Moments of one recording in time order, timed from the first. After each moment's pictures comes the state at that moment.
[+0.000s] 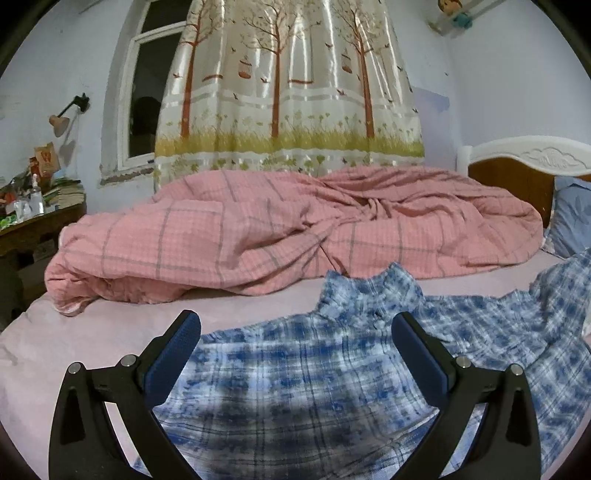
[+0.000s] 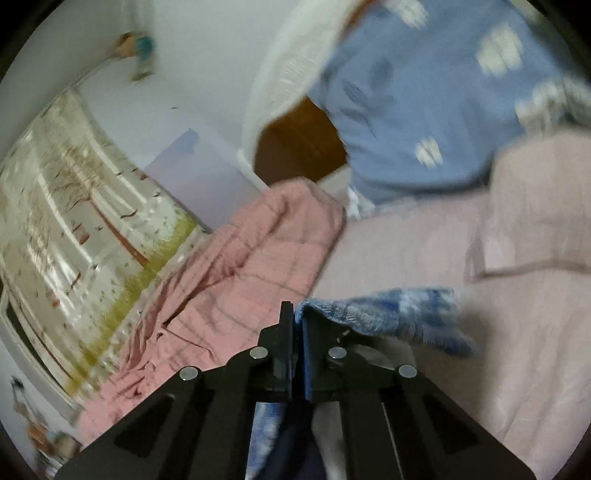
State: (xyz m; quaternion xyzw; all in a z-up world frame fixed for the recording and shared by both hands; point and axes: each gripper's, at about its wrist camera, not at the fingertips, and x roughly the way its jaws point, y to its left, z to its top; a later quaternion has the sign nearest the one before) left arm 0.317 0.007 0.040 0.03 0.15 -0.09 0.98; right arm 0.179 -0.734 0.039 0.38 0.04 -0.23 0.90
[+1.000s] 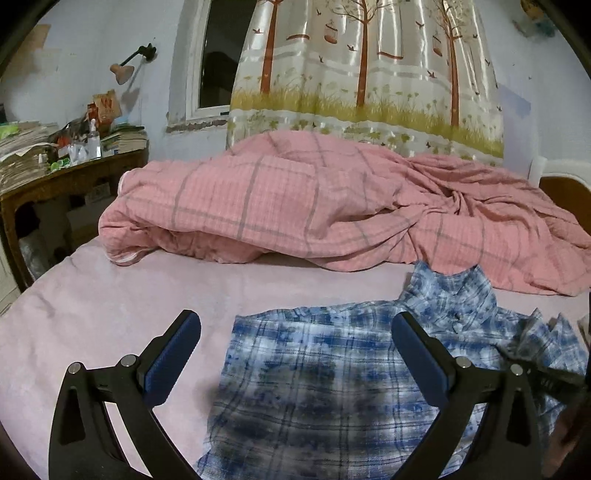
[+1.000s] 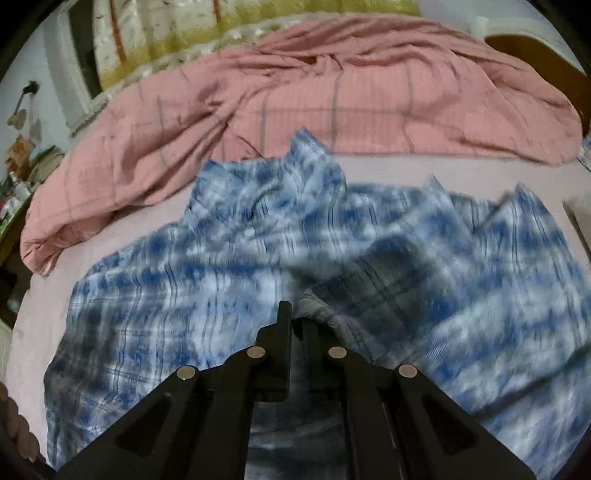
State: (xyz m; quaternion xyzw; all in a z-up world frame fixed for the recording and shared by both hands) left arm 0.354 0.071 0.035 -0.03 0.22 0.03 0.97; right arm 0.386 -0.223 -0.042 0.12 0.40 -0.03 0.91
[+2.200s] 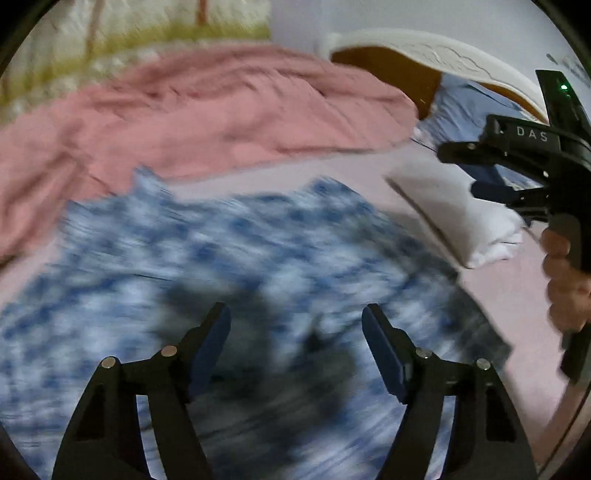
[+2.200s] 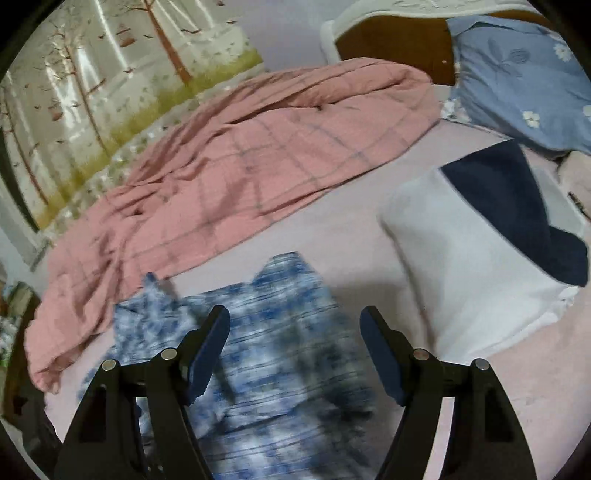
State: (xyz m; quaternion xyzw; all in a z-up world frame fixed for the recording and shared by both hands) left arm 0.338 -0.240 -0.010 0.08 0.39 -0.35 0.85; right arm 0.273 -0.462 0.047 0.25 0.32 -0.18 0.90
